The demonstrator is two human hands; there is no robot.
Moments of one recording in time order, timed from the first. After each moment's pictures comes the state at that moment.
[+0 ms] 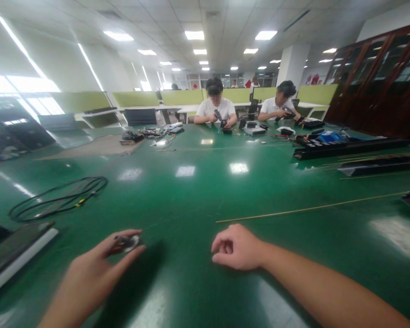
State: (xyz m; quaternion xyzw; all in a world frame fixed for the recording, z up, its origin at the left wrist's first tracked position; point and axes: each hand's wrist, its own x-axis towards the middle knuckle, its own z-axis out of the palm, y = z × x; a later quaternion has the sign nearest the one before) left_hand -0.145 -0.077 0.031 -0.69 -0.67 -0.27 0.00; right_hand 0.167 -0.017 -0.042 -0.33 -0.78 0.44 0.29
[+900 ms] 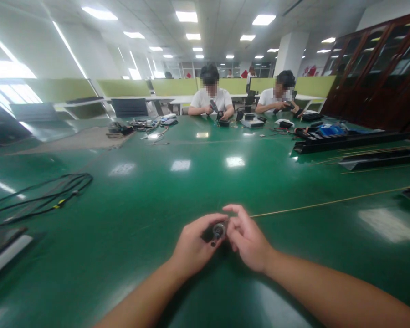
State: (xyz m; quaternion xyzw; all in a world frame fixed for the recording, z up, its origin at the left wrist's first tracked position) left_hand -0.012 -0.006 -0.025 -0.82 -0.35 -0.39 -0.22; right_hand 0.168 -0.024 -0.044 -0.36 -0.59 0.53 0.49
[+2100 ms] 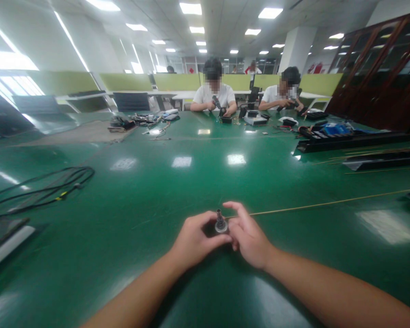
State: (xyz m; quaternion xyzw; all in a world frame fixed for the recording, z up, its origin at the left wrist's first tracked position) left_hand -0.012 -0.003 -0.021 -0.79 -0.40 -0.35 -0.31; right_hand 0.168 -0.022 -0.044 -0.39 -0.58 0.55 0.45
